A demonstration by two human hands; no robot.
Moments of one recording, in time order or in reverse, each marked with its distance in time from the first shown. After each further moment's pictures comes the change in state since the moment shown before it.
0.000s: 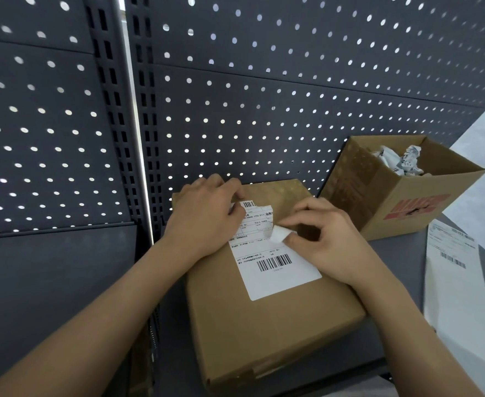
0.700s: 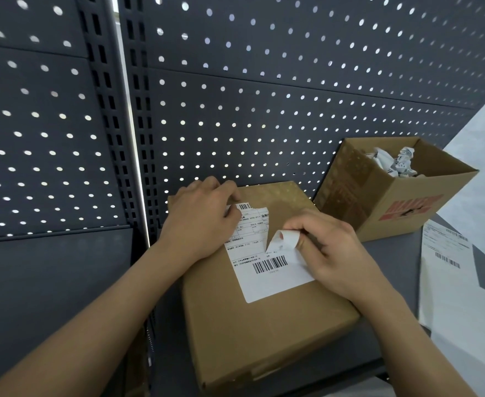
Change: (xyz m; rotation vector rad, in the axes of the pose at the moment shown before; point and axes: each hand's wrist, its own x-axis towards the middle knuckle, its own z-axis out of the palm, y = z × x) left_hand 0.000 0.000 0.000 0.000 -0.023 -0.025; right_hand -0.015 -0.012 -0.003 0.011 0.059 -0.225
